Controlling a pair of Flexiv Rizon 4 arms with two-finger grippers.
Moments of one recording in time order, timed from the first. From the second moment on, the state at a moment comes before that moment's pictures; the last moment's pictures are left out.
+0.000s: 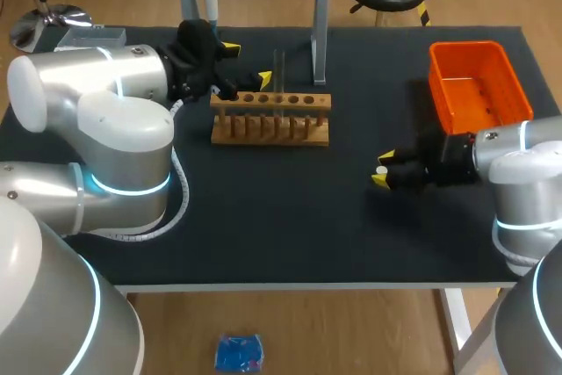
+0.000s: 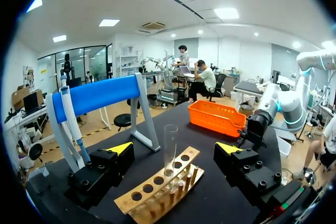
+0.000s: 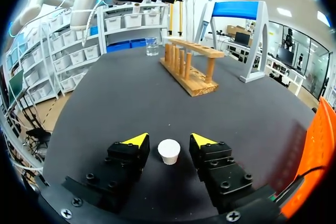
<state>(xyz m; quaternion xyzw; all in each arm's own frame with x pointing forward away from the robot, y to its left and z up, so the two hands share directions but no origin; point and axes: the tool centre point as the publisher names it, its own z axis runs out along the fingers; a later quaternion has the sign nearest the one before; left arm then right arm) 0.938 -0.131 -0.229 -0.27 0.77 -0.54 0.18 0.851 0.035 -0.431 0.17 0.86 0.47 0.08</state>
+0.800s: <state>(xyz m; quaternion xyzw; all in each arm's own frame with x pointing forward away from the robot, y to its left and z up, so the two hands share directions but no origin) 0.938 -0.131 -0.229 -0.27 0.77 -0.54 0.18 0.850 0.032 -0.431 0.18 0.86 0.47 0.09</state>
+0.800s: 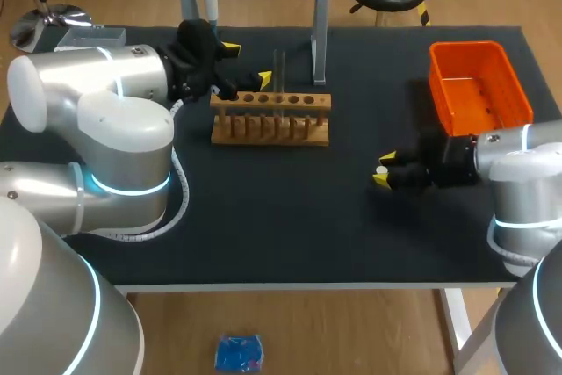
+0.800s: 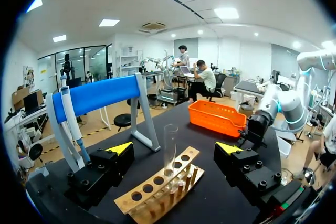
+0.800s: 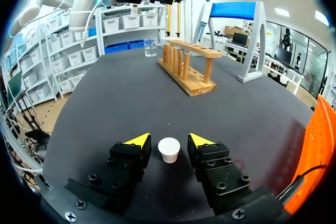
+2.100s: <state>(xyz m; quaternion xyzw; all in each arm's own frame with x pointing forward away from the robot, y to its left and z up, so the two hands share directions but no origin) 0.938 -0.131 -0.230 -0.27 0.77 -0.54 0.18 0.850 0.034 -0.430 0.17 0.86 0.47 0.09</state>
